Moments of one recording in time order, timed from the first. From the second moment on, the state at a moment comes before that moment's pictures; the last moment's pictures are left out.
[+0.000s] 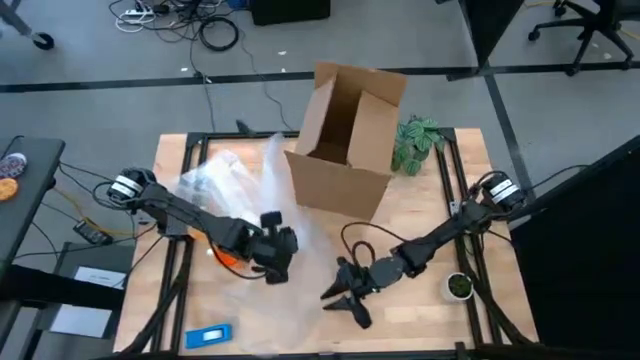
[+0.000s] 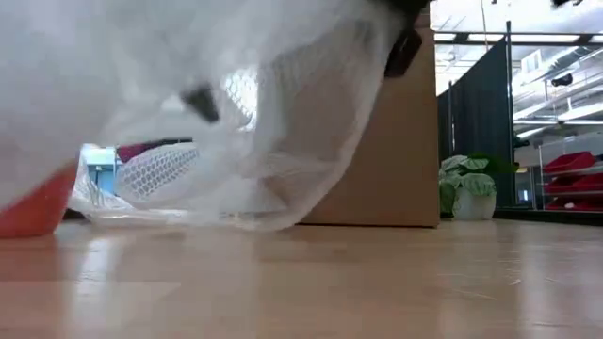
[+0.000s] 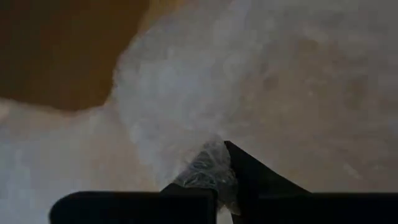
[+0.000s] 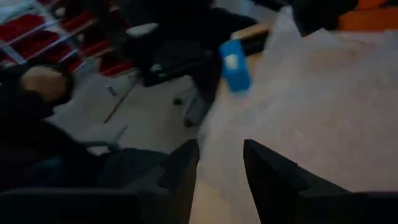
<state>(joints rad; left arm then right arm) -0.43 1.54 1.15 -0.62 -0.40 -0.34 0.56 1.74 0.96 0.62 0.14 0.47</state>
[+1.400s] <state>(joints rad) -0.88 1.51 1.46 -0.68 -0.35 -0.47 0.36 1.90 1.12 0.28 0.28 0.46</state>
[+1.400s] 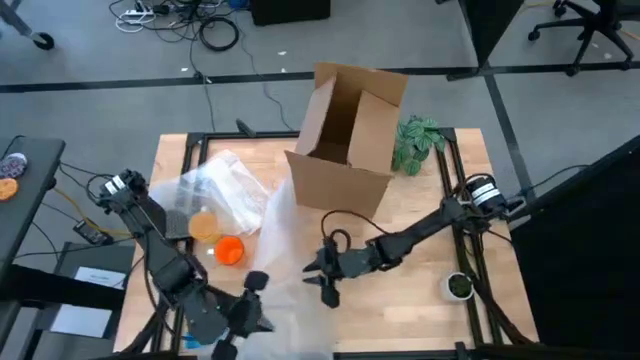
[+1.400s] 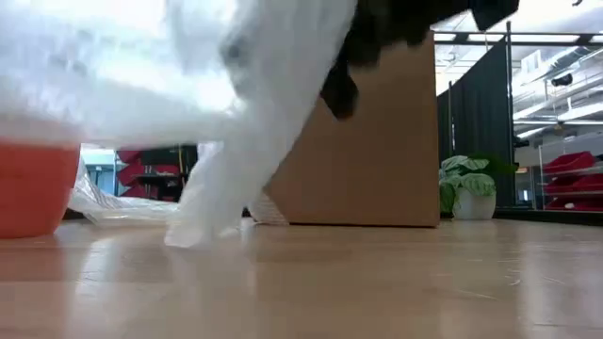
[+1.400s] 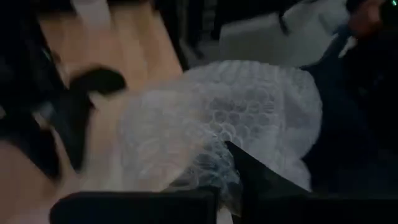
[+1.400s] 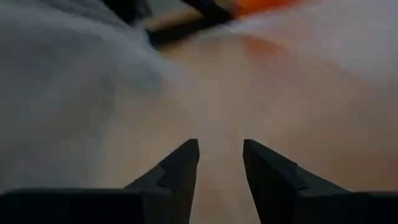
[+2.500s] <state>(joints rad) -0.69 1.32 1.35 -0.91 -1.19 -1.14 0.74 1.43 1.12 0.31 0.56 0.03</state>
